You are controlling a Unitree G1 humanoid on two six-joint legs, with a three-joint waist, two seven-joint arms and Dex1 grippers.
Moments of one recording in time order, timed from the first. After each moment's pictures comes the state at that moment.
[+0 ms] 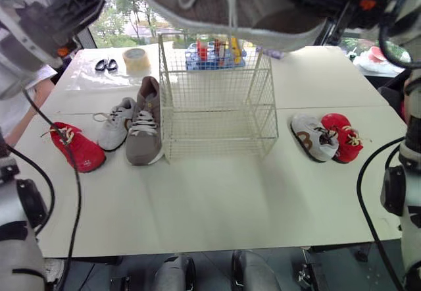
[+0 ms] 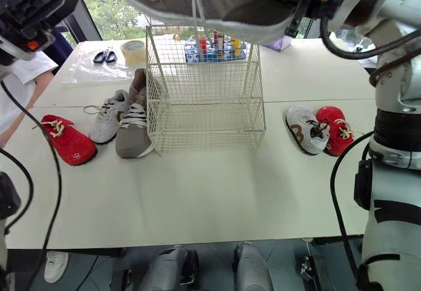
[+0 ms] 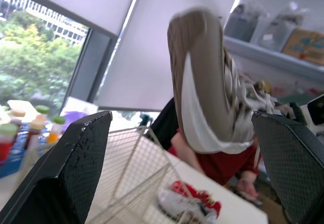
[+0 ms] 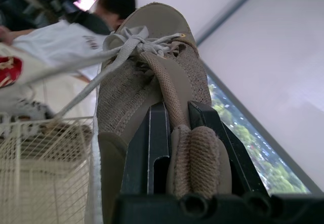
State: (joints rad) left arm -1.15 0.96 0.28 0.48 -1.14 0.93 -0.89; right arm -1.19 -0.79 -0.04 0.04 0.39 0.21 1.06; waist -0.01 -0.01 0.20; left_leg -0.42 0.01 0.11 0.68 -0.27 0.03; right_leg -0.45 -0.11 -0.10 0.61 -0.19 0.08
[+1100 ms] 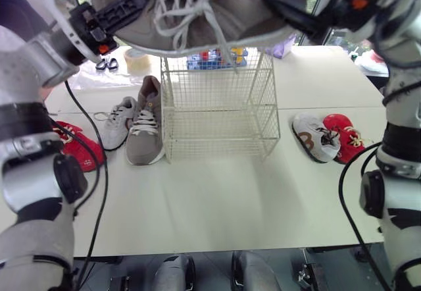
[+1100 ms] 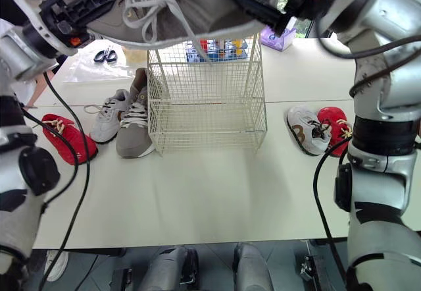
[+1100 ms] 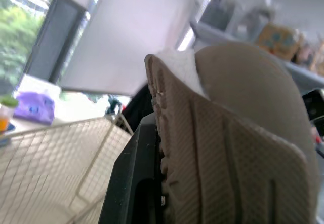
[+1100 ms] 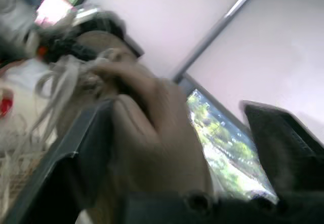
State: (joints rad) left arm -1.17 0.62 0.50 0.43 -0.94 1.06 -0.83; right arm -1.08 -0.63 -0.24 -0.05 0.51 0.37 0.78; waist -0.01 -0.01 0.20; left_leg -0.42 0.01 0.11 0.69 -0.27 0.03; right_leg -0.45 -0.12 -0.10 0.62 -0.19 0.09
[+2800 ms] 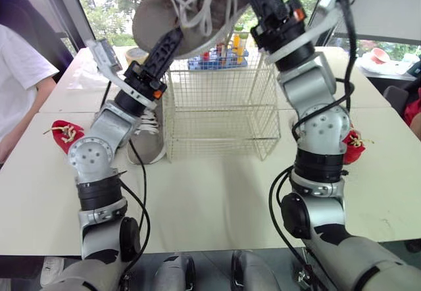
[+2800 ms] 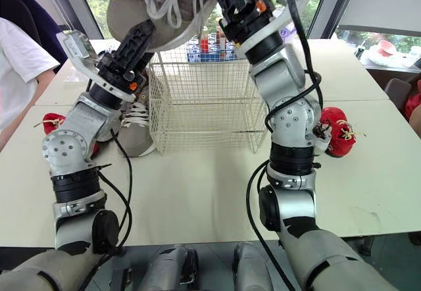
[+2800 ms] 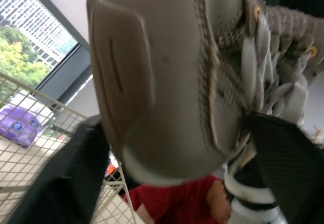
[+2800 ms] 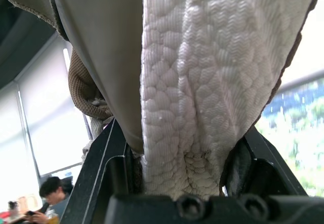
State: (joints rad) left arm -0.75 0.24 0.38 -0.12 -1.27 0.74 -0.32; right arm -1.05 -0.12 -0.22 -0.08 0.89 0.44 0.34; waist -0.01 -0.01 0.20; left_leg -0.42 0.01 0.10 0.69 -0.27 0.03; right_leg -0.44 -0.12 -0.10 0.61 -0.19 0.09
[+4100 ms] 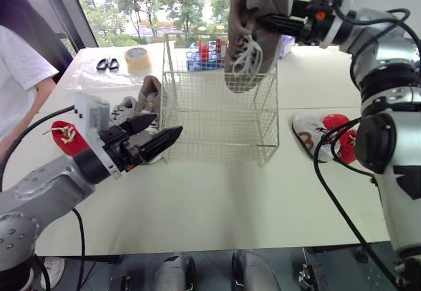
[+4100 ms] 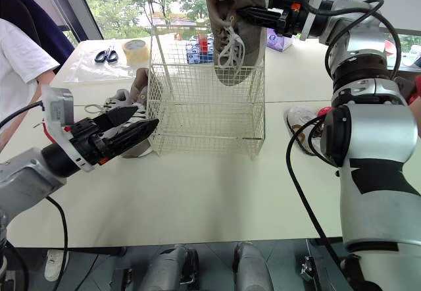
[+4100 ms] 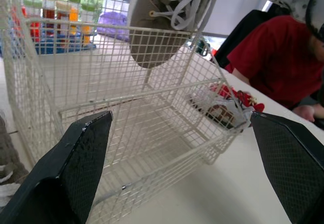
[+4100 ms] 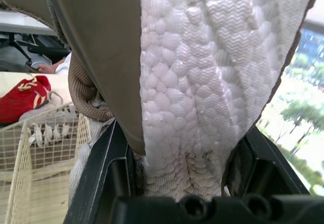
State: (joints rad) left arm -0.20 0.78 0.36 -0.68 -1.41 0.81 -0.11; right arm -1.61 -0.59 -0.09 1.31 0.16 -0.07 1.31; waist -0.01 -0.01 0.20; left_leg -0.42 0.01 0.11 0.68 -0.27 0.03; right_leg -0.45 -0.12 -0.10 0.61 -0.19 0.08
